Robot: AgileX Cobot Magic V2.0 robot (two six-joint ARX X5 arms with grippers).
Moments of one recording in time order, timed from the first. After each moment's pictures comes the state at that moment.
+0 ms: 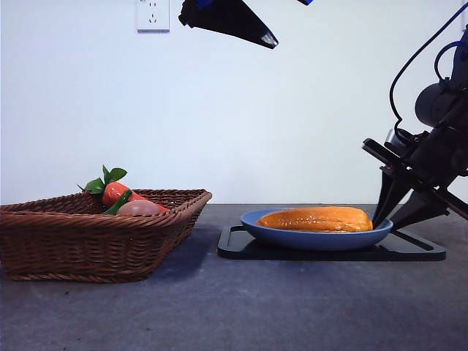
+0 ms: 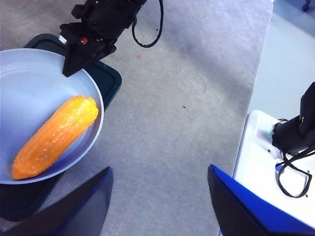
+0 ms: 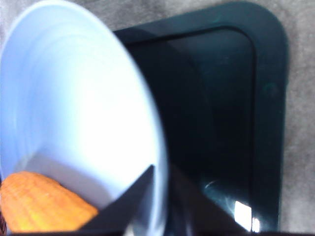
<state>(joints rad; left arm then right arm) -0.76 1.57 1.53 -0.75 0.47 0.11 0.01 1.92 1.24 -0.48 -0.60 0.28</state>
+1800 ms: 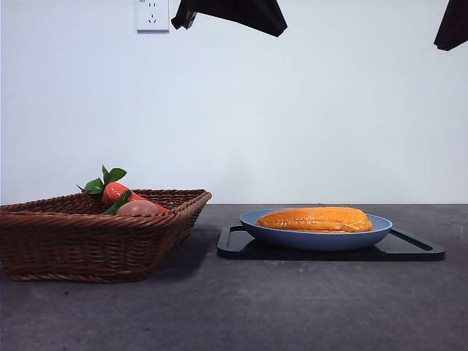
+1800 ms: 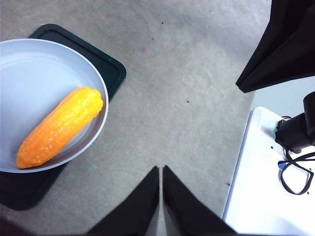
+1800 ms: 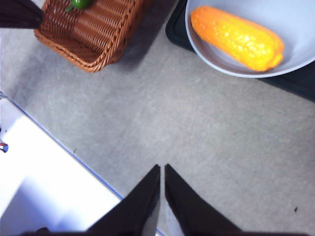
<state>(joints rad) -0.74 1.57 1.53 -0.78 0.47 0.11 0.22 1.05 1.11 -1.10 -0.55 -0.05</state>
